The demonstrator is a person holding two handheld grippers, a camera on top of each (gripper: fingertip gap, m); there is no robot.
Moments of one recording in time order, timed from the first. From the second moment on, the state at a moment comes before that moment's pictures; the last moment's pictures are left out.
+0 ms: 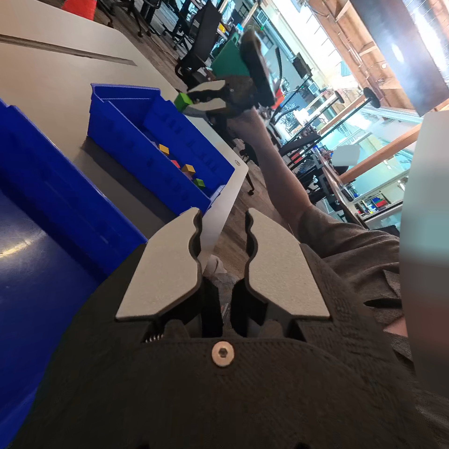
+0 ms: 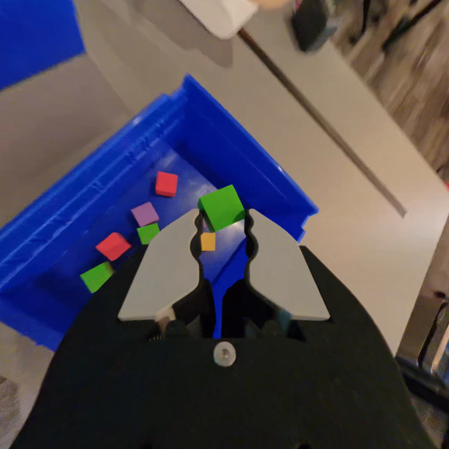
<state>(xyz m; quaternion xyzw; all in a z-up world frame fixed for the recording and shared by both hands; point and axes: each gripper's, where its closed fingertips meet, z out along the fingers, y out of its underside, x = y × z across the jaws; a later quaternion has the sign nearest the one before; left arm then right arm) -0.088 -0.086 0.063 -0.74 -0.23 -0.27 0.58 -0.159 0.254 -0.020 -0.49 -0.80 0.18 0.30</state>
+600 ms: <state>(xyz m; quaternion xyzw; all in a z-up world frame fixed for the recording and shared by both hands) -0.100 -0.093 0.044 -0.75 -0.25 -0.26 0.56 -0.207 0.242 -0.137 -0.56 -0.80 0.15 0.17</state>
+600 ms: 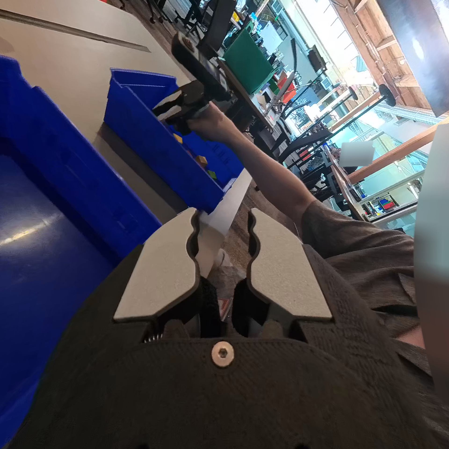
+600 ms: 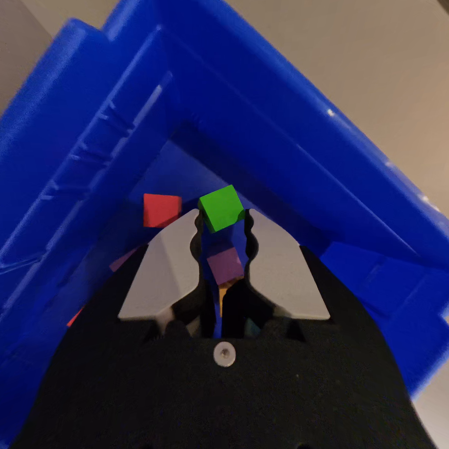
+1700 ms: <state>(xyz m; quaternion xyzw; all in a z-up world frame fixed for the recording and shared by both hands) -0.120 -0.100 -0.139 -0.89 -0.40 -0.08 0.18 -0.174 0.205 -0.062 -0.47 -0.80 0.21 0.30</state>
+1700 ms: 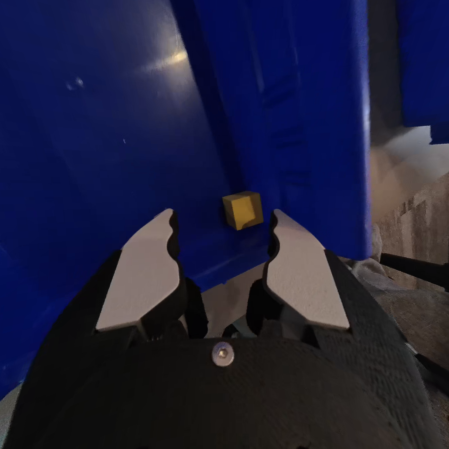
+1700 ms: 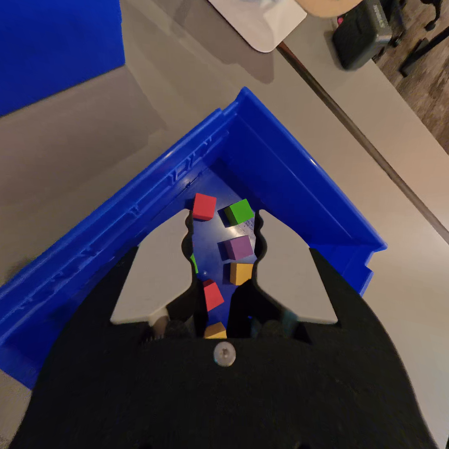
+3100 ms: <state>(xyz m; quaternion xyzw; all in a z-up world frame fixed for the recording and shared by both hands) -0.139 -0.074 -0.078 -0.80 -0.40 -0.22 0.39 -0.128 0.111 -0.008 -0.35 -0.79 0.38 0.33</state>
